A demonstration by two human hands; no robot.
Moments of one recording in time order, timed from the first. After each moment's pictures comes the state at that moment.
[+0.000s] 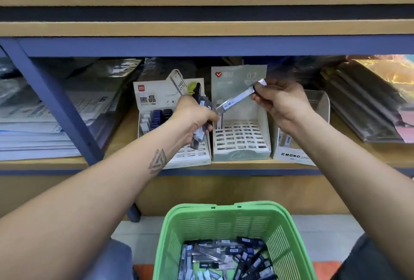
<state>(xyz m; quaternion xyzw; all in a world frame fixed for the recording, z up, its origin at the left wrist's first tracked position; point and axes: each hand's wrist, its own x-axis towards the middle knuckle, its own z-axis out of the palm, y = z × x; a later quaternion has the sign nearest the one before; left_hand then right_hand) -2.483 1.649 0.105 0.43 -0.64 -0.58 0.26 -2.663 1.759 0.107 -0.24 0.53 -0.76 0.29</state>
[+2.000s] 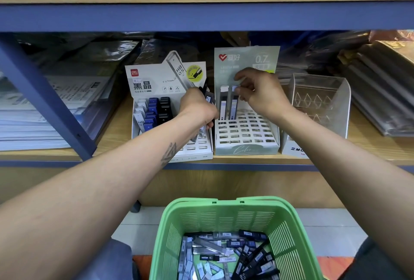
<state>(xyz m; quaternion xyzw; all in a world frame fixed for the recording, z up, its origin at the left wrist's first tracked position) -2.514 1.624 0.069 0.51 -0.74 -0.39 0.19 -2.670 1.708 0.070 -0.56 0.72 -0.41 0.01</state>
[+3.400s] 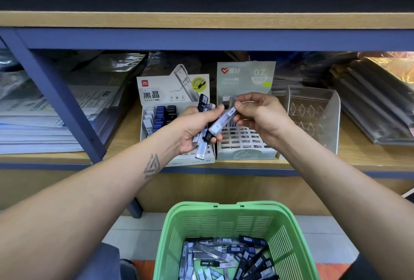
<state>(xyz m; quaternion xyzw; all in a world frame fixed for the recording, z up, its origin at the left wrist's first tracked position) -2.466 1.647 0.081 0.31 -0.57 -0.74 0.16 -2.616 1.749 0.086 -0.33 0.57 -0.66 0.37</state>
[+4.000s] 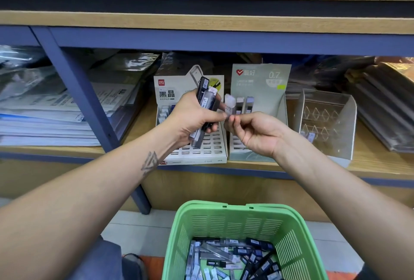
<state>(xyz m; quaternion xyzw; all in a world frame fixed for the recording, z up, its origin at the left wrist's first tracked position) -2.435 1.633 0.096 0.25 -0.68 -0.63 0.28 -2.583 1.735 0.088 -0.04 0.37 -0.65 0.67</state>
